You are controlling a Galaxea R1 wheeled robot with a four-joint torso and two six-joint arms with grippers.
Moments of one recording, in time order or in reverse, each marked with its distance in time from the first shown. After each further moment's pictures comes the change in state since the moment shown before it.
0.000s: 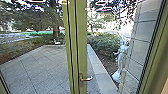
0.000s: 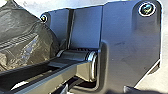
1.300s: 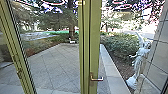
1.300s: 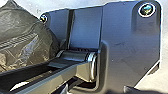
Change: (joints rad) left arm -0.001 -0.002 0.000 0.000 0.000 -0.001; right arm 0.002 0.002 -0.003 -0.001 -0.001 0.000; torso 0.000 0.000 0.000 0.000
